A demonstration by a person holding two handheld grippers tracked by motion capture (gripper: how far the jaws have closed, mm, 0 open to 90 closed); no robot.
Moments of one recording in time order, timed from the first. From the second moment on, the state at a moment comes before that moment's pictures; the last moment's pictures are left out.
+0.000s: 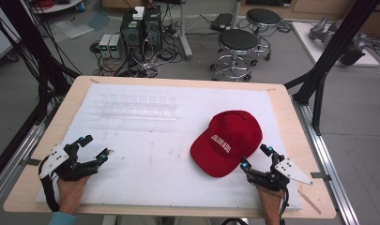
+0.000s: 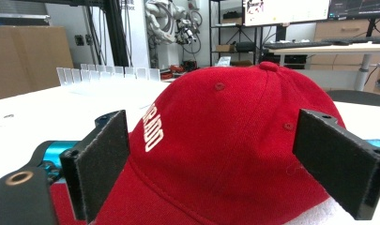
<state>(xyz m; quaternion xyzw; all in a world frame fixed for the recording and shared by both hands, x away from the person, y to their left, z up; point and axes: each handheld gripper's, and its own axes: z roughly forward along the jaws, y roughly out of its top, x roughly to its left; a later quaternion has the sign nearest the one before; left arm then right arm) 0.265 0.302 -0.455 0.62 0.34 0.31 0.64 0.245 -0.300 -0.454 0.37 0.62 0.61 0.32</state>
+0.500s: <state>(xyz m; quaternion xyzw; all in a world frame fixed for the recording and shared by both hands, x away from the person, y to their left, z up) 0.266 0.304 -0.455 0.61 0.35 0.30 0.64 0.245 -0.300 -0.454 0.37 0.62 0.61 0.32</state>
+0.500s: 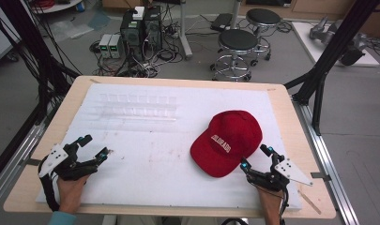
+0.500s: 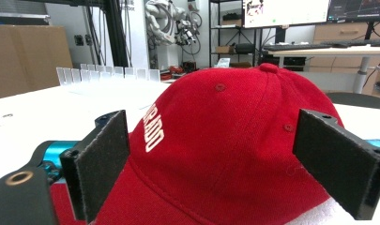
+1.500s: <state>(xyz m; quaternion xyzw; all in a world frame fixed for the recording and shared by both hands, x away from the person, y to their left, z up) 0.266 0.304 -0.455 0.61 0.35 0.30 0.64 0.263 -0.304 -0.429 0.37 0.67 0.58 0.28</state>
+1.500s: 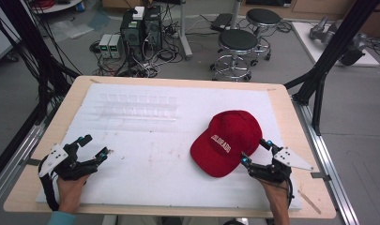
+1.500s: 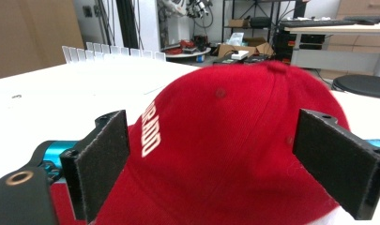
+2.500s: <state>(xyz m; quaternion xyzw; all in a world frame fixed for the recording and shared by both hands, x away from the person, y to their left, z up) 0.266 0.303 -0.455 0.61 0.35 0.30 0.64 0.331 -0.319 -0.390 0.34 0.80 0.45 0.21</state>
